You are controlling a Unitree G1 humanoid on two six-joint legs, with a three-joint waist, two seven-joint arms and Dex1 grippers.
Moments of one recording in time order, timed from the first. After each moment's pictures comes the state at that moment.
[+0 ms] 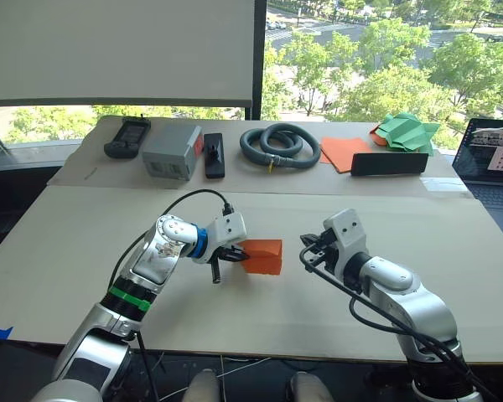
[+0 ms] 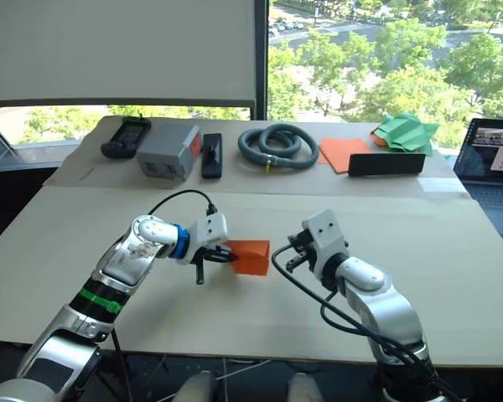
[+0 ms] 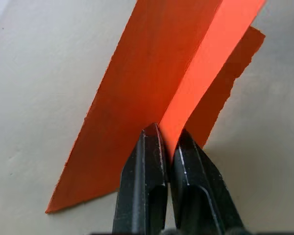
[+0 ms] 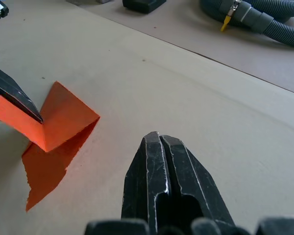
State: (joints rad) left arm -0.62 0.48 -0.34 0.04 0.08 0.57 -1.13; right arm -0.23 -0.40 0.06 -0.50 0.23 0.84 0.39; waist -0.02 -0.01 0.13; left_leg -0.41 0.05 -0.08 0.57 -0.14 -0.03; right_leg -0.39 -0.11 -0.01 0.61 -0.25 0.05
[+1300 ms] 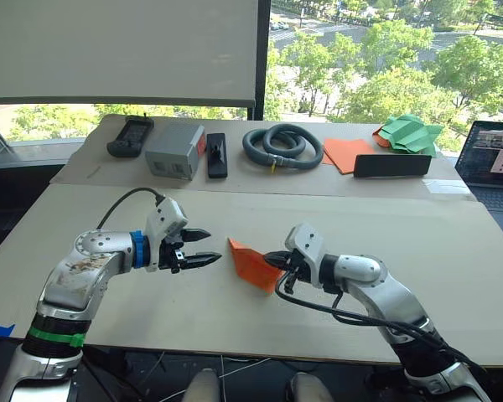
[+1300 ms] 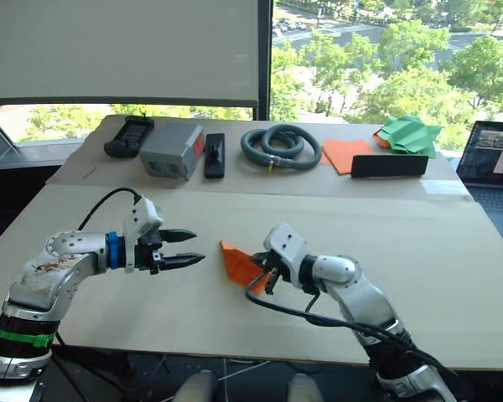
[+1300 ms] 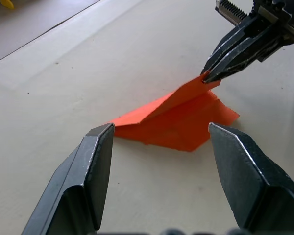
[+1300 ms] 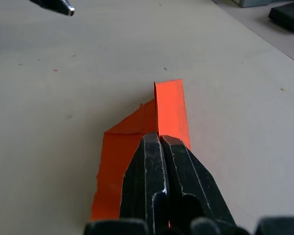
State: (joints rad) left arm -0.37 0.70 0.02 -0.20 -0.39 0.70 -1.04; right arm -0.35 -0.49 0.33 -0.27 0.17 0.49 0.77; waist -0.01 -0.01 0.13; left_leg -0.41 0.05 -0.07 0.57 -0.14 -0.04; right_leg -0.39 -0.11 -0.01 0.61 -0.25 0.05
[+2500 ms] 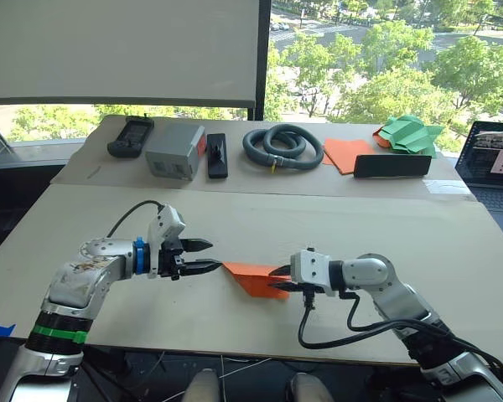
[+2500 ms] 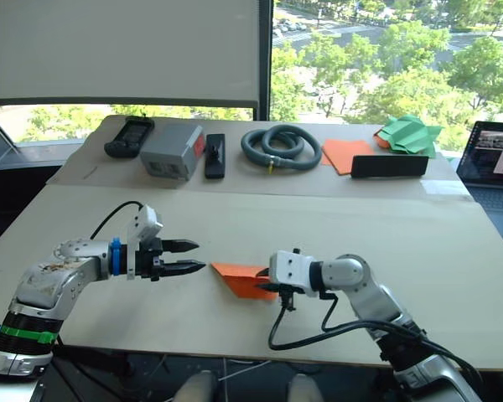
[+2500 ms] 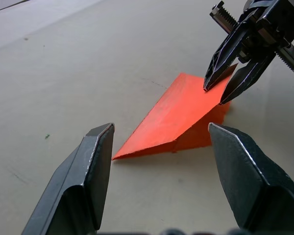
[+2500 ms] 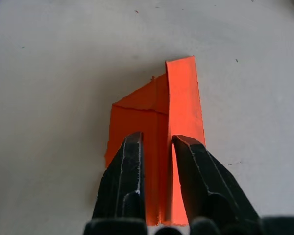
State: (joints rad) left arm -0.39 0.70 -0.05 -0.08 -0.45 0.67 -1.10; right arm -0.37 -0.59 0.37 -0.08 0.04 0.07 1.03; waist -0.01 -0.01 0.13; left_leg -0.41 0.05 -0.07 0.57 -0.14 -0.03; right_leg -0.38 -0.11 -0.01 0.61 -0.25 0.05
